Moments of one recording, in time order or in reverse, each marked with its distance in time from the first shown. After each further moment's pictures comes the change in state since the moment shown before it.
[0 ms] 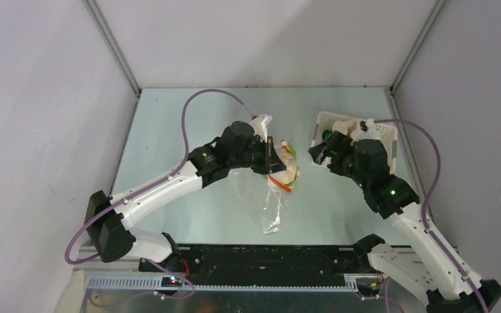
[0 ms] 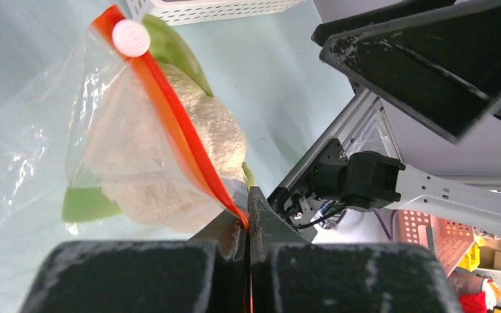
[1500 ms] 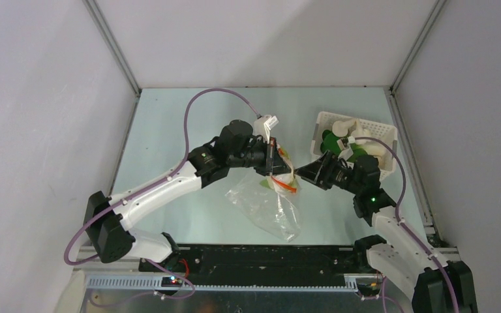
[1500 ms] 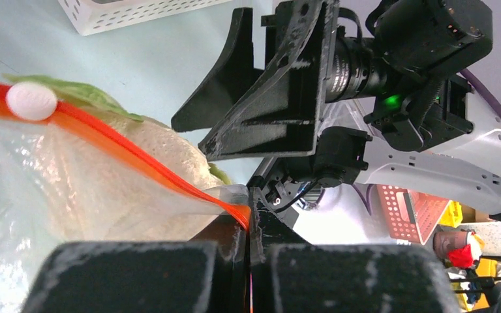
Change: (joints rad) left arm 0.000 -0.007 0.000 0.056 0.141 0.037; right arm -0.249 0.034 -0.481 0.674 -0.759 0.208
